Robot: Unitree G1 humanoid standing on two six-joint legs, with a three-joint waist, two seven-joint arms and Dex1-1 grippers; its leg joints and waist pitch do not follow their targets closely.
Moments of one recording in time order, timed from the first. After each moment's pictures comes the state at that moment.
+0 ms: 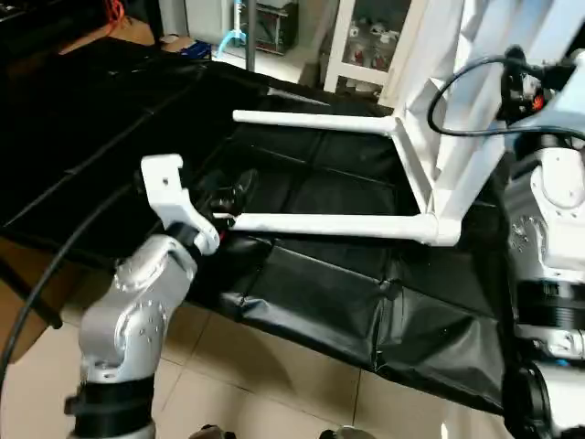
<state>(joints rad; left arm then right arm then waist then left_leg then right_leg) -0.32 0.18 0.08 -0.22 -0.46 0.55 -0.18 -0.64 -0.33 -0.25 0.24 0.20 0.07 -0.05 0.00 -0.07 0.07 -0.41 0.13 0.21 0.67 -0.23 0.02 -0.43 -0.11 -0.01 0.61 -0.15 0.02</state>
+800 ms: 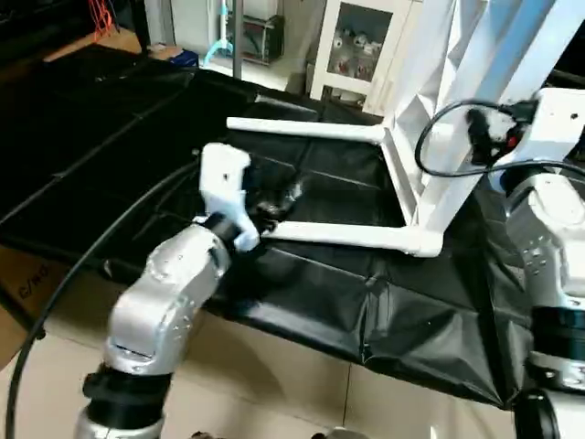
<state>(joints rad) -0.35 0.20 -0.14 -0.26 -0.31 0.46 -0.28 -0.58 -0.38 -0.23 0.06 0.27 0.50 0.04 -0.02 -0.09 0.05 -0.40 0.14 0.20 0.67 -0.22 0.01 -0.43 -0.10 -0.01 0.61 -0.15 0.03</state>
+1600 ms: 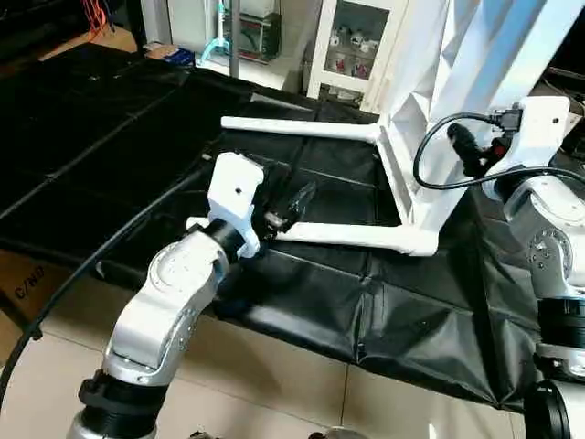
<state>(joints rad) -0.33 0.23 -0.17 -0.26 -0.24 0.41 -0.30 -0.62 -0.40 -0.23 0.21 0.28 0.47 0.19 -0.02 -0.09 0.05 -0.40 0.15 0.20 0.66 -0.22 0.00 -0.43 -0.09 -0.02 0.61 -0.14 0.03</state>
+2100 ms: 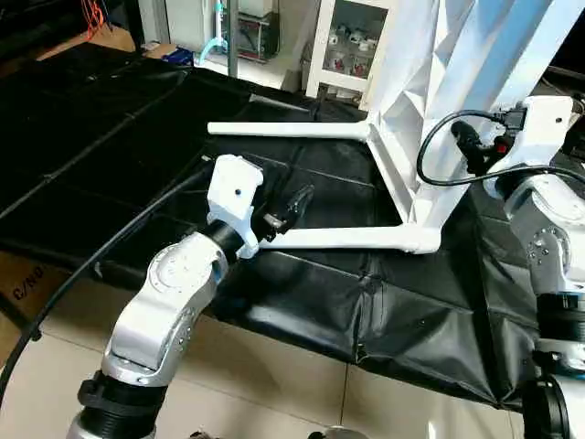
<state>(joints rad) -0.33 0.22 -0.17 -0.26 -0.23 0.41 -0.30 -0.65 -0.40 -0.24 0.30 0.27 0.40 0.19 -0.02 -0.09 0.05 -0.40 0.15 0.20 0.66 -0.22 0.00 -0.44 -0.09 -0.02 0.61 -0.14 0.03</state>
